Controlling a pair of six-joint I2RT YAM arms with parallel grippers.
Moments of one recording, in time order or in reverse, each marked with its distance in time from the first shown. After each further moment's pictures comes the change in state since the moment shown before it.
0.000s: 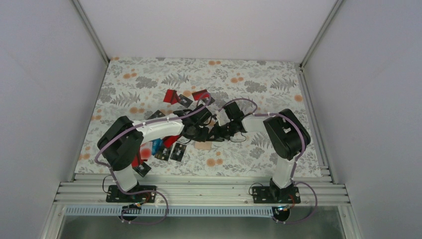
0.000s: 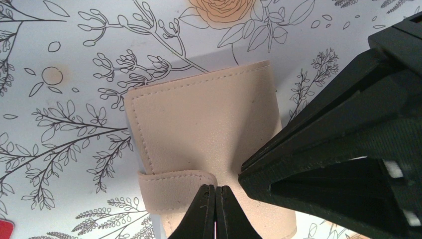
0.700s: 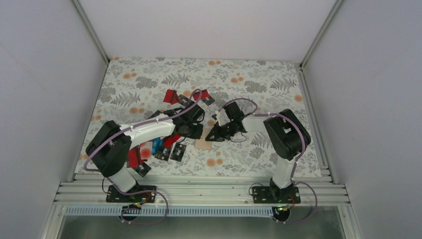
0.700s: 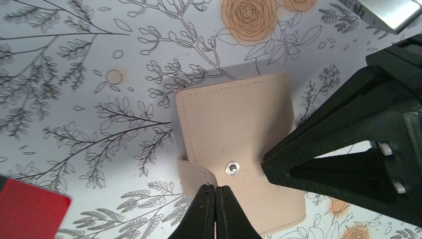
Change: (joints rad) left arm 0.050 -0.120 -0.068 0.009 -0.009 0.001; right arm 0.000 -0.004 0.000 -0.007 0.006 -0.014
